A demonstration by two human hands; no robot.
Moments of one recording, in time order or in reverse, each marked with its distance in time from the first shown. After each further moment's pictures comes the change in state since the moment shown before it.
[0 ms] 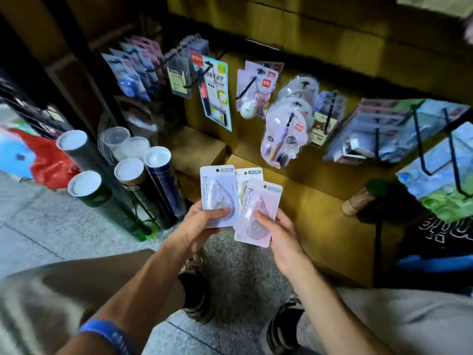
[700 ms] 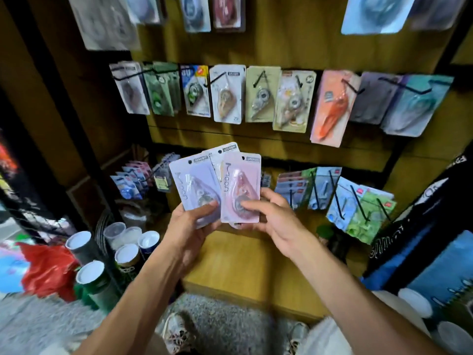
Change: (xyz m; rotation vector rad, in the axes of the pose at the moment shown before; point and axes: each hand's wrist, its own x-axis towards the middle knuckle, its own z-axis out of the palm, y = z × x) left_hand -0.151 0.135 0.120 0.014 -0.211 0.424; right_hand -0.140 -0.214 0.036 -0.075 -0.113 -0.325
